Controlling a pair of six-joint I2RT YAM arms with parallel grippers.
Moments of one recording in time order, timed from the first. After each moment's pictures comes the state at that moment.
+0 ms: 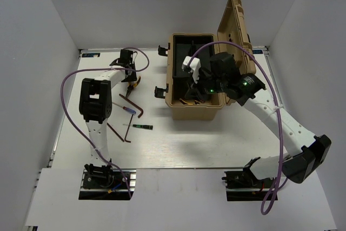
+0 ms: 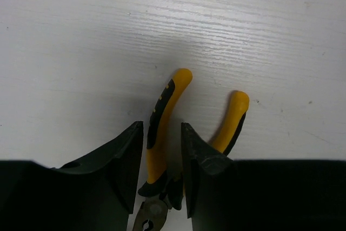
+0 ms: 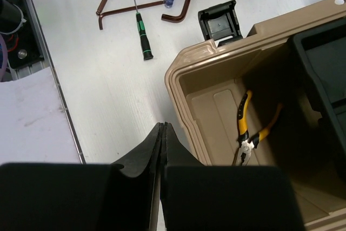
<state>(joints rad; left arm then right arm) -0.15 2.18 1.62 -0.34 -0.20 -0.20 0.68 1.34 1.44 -0.74 -0.51 -0.29</state>
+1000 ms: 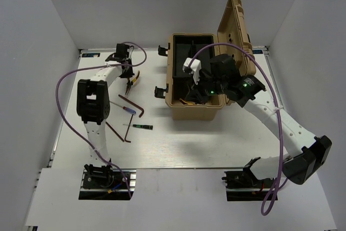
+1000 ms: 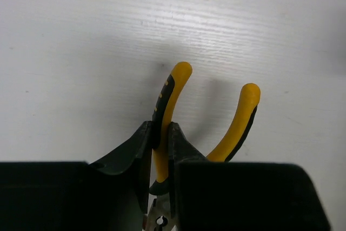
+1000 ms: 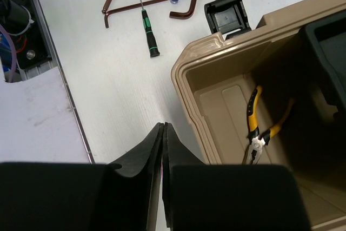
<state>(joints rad) -0.13 2.16 1.70 -0.46 -0.16 -0.19 0.67 1.33 1.41 -0.73 -0.52 -0.26</state>
